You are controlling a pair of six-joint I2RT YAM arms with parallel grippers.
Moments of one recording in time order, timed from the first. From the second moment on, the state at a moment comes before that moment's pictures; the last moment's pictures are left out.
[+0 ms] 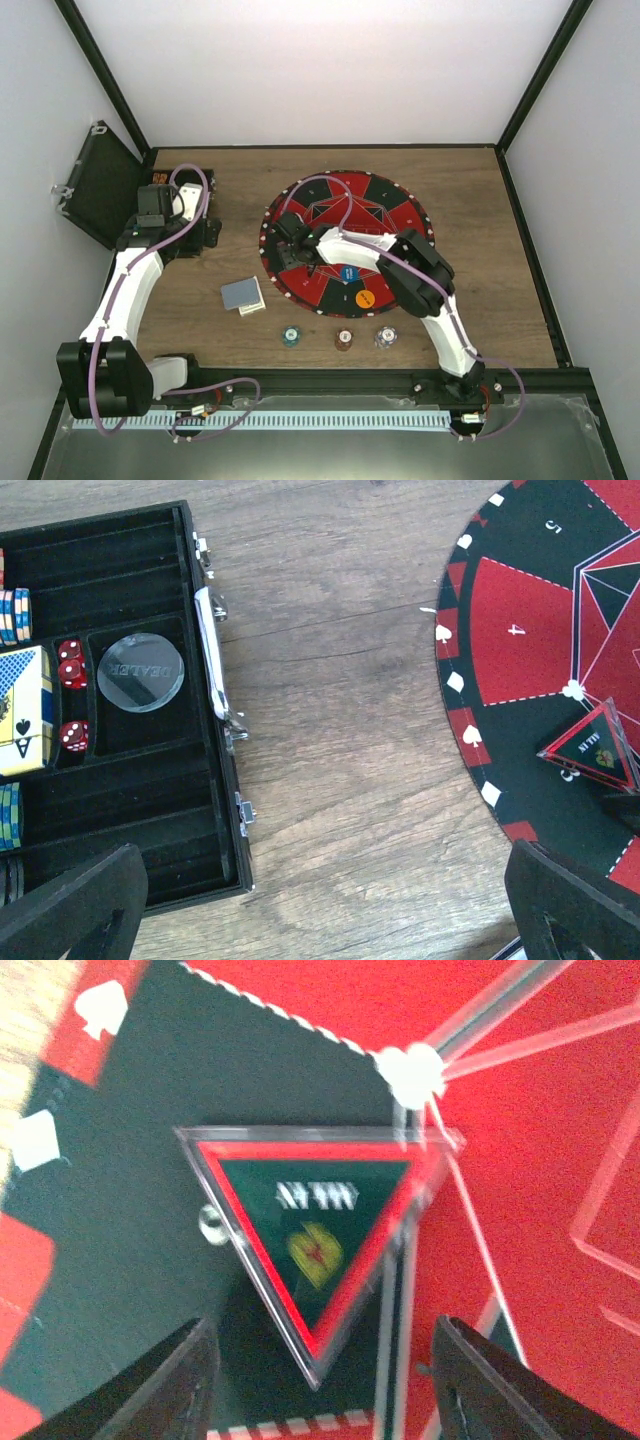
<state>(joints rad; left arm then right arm) 0.04 1.21 0.96 -0.56 0.19 0.19 0.89 2.17 1.56 -0.44 0.20 0.42</state>
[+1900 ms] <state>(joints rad) 0.04 1.20 1.00 -0.62 0.22 0.18 0.56 2.07 1.41 -0.43 0.23 0.37</state>
